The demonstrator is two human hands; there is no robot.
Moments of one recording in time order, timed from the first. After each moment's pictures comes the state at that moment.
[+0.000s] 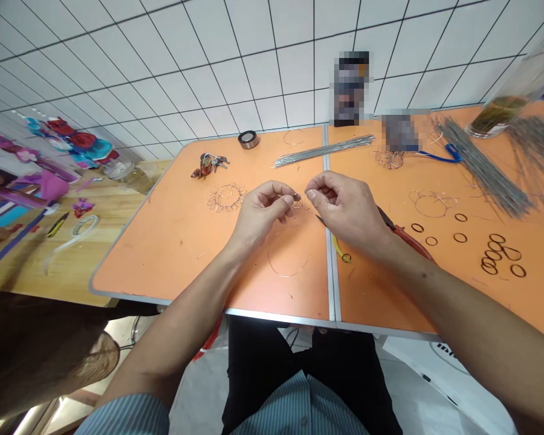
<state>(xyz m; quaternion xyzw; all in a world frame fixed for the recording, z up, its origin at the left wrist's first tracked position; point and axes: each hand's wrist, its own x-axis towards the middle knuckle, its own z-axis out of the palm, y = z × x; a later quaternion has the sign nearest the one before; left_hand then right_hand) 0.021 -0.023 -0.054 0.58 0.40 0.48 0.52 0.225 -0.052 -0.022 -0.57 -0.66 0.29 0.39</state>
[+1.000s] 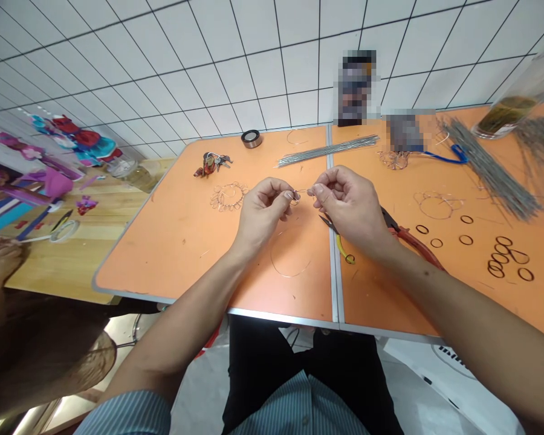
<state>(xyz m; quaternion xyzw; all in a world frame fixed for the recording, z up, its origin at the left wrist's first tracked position) 0.025 -0.025 -0.054 0.58 0.39 0.53 0.47 0.216 -0.048 -0.031 -0.50 -0.57 0.39 0.52</state>
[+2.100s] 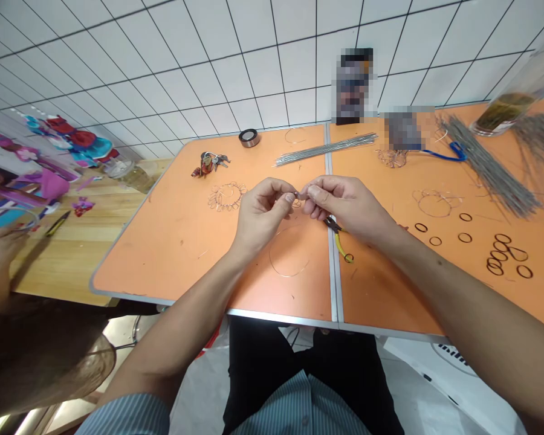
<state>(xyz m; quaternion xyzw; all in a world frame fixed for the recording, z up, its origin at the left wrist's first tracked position) 0.024 -0.024 -0.064 0.65 0.35 0.53 0.41 0.234 -0.041 -0.029 -0.42 -0.61 0.52 0.42</state>
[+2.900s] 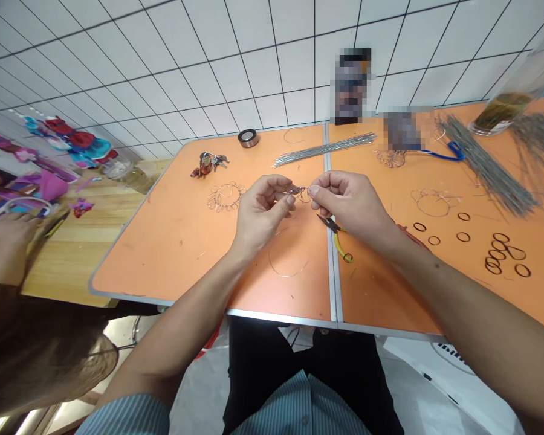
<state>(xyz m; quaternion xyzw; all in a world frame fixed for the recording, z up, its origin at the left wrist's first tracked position) 0.025 -0.024 -0.063 0.61 0.36 0.54 0.45 0.224 -0.050 -0.014 -0.52 -0.56 0.46 0.45</state>
